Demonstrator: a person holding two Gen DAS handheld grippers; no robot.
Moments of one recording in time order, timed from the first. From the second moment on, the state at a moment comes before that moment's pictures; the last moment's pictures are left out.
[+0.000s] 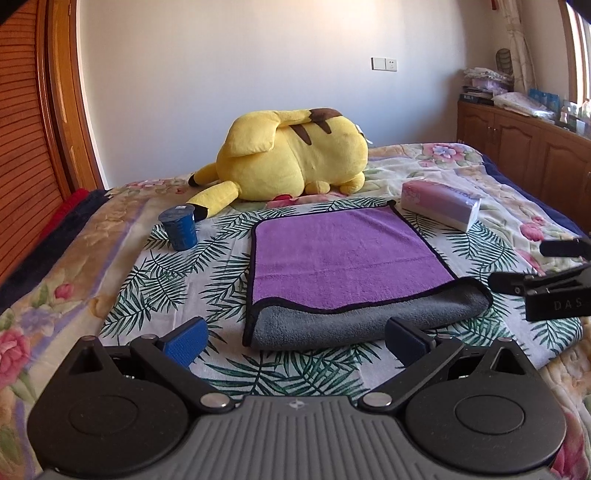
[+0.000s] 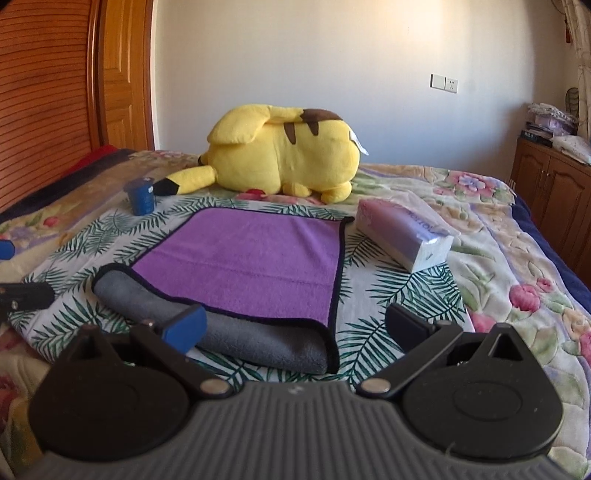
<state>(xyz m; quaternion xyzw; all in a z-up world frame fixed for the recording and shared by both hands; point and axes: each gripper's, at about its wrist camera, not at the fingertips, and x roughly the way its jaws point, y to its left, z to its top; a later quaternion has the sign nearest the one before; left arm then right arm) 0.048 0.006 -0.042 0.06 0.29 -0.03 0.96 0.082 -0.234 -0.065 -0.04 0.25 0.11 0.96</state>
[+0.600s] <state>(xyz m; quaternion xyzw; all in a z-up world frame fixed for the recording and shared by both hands) 0.090 0.042 -0.044 0.01 0.31 -0.04 0.95 0.113 -0.237 -0.081 -0.03 0.28 0.12 0.95</state>
